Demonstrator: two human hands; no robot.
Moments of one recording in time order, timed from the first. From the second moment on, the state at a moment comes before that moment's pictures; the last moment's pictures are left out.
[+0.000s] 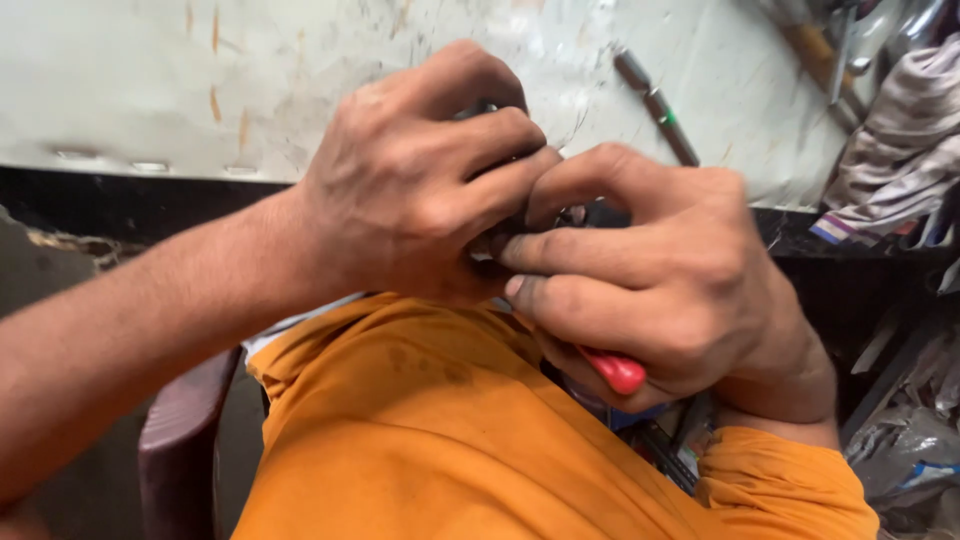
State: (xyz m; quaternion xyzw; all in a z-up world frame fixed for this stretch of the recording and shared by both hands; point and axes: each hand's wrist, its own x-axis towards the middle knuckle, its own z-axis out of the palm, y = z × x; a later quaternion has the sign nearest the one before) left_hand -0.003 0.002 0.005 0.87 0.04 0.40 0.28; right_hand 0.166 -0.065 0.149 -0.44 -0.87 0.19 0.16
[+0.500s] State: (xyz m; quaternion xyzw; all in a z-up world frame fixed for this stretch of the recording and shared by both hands) left_hand -0.049 0.013 0.025 0.91 0.17 0.19 0.32; right_hand 0.191 -0.070 0.139 -0.40 -0.85 0.28 0.21
